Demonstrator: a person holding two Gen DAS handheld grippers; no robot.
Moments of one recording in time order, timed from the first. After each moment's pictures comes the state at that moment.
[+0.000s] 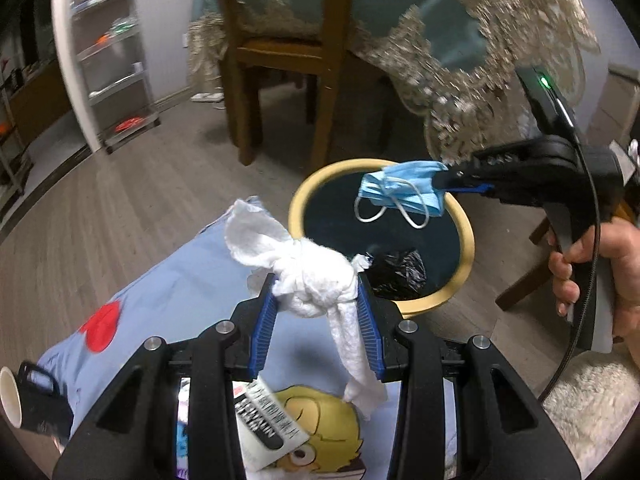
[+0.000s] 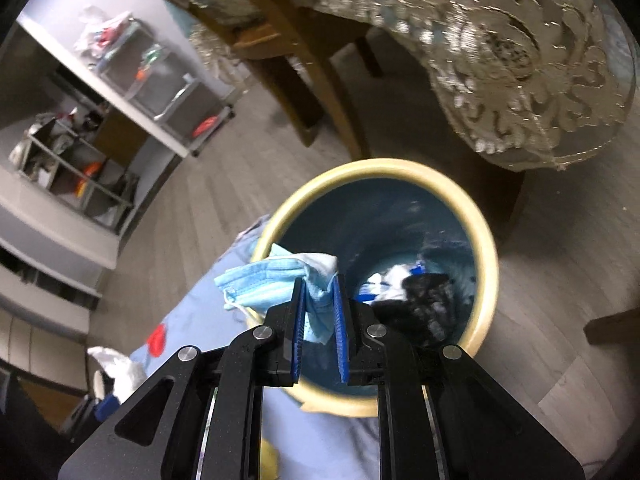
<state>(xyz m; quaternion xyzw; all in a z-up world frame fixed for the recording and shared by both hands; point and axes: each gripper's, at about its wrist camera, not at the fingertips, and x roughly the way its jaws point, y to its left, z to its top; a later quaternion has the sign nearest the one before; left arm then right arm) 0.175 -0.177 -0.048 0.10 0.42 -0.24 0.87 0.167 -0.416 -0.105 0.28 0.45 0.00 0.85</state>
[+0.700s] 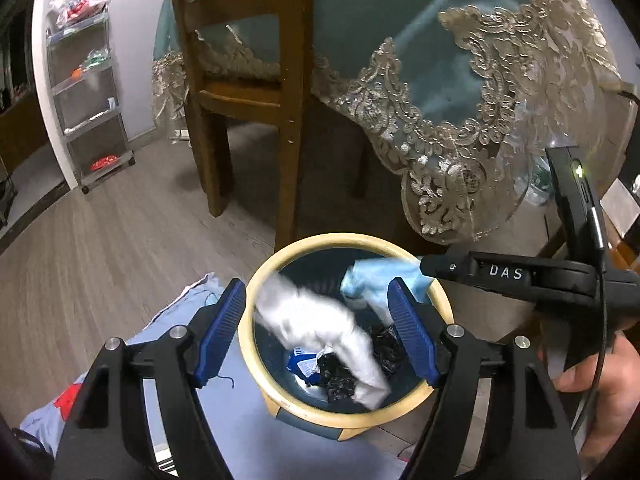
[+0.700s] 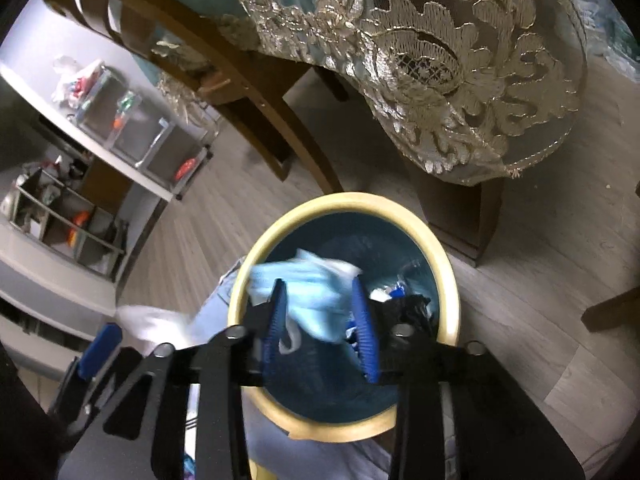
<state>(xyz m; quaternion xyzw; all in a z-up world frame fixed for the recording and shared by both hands) 0.233 -0.251 -0.030 0.08 0.37 -0.27 0.89 0.152 -0.453 -0.105 0.33 0.41 -0.05 0.85</state>
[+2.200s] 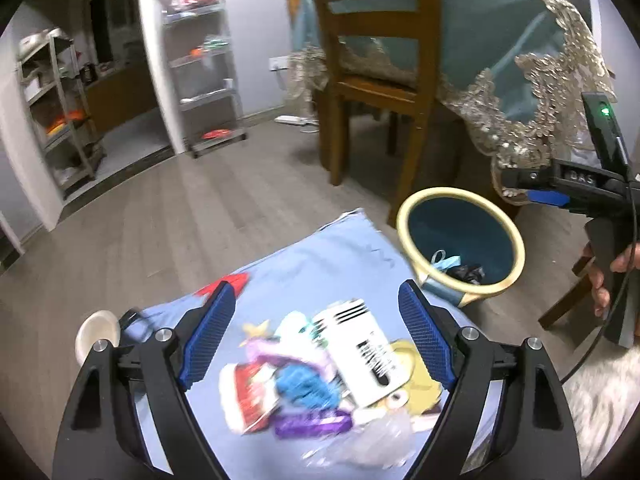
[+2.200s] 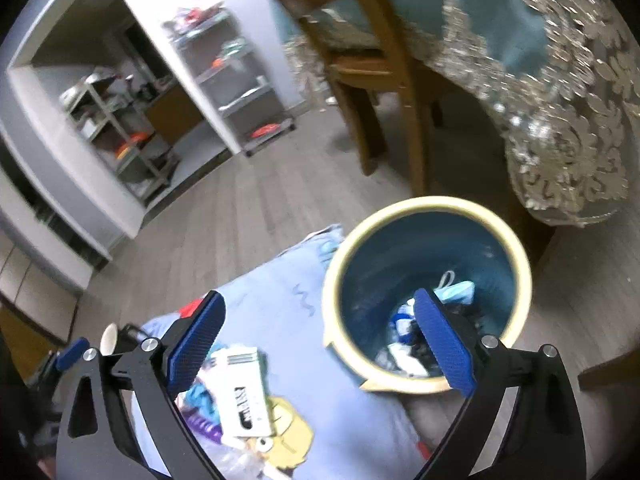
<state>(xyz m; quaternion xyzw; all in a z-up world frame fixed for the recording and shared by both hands) 0.106 -0.032 0.011 0.08 0.36 -0.11 0.92 0.112 -0.325 -0.040 0.18 0.39 0.08 0.90</state>
